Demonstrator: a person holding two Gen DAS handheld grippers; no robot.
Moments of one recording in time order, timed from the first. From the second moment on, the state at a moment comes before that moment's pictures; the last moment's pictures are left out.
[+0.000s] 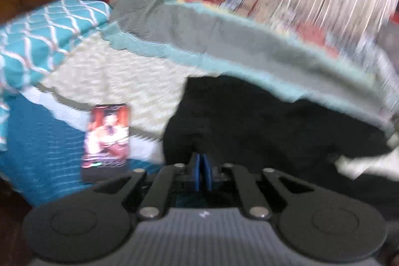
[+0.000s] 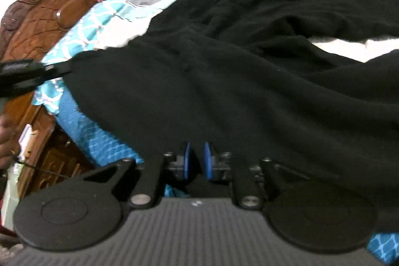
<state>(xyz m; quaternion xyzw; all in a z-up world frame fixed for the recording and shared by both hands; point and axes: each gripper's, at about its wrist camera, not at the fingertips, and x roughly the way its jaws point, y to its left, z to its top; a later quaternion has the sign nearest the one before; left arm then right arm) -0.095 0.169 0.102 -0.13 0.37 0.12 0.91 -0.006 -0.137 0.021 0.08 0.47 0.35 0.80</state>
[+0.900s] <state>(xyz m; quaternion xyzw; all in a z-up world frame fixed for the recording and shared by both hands) -0.061 0.068 0.072 -0.10 0.46 0.06 0.88 -0.008 -0.228 0.055 0.01 0.41 0.08 0.91</state>
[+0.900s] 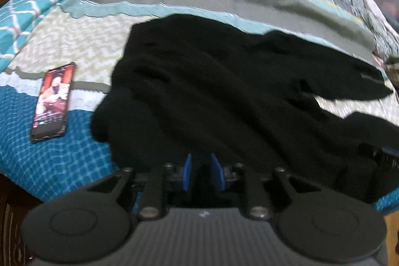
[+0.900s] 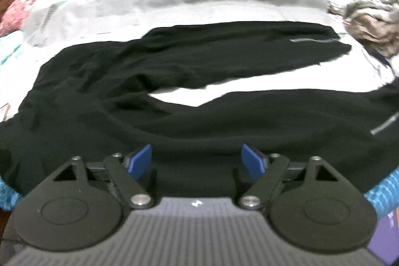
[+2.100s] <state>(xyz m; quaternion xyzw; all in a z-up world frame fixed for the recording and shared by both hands) -0.044 0.028 0.050 -0.05 0.51 0.05 0.86 0.015 -0.368 0.030 0.15 0.46 -0.09 0.87</state>
